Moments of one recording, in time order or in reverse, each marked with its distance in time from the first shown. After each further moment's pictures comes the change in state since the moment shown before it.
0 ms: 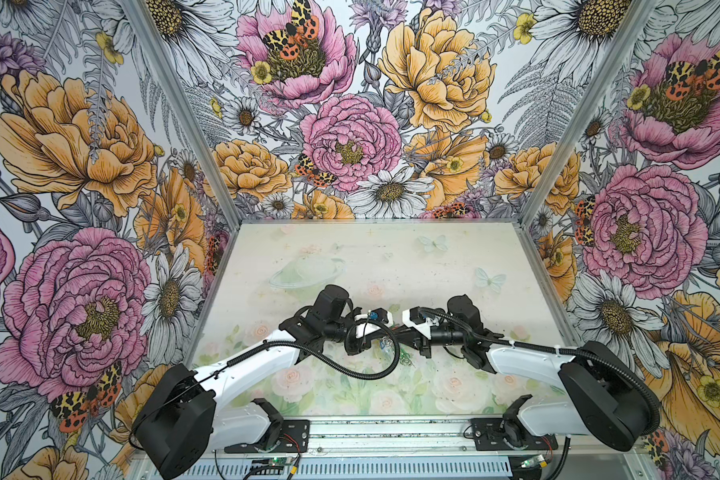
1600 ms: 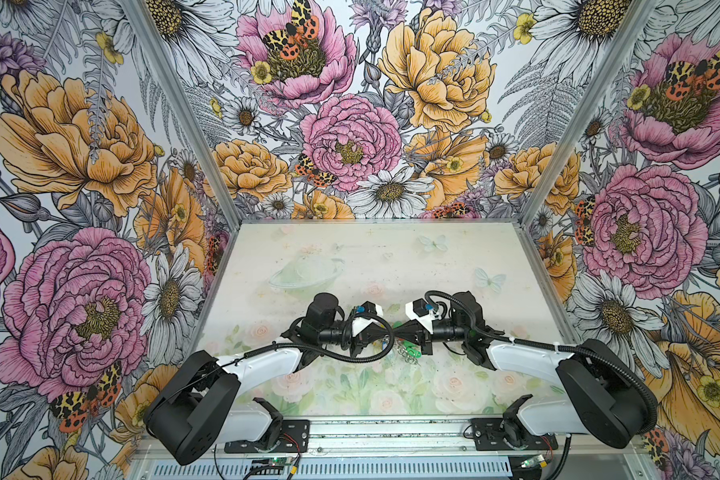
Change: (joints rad) left arm 0.061 0.085 -0.187 0.496 0.171 -0.323; right arm -0.035 0.014 0.016 0.040 -0.074 0.134
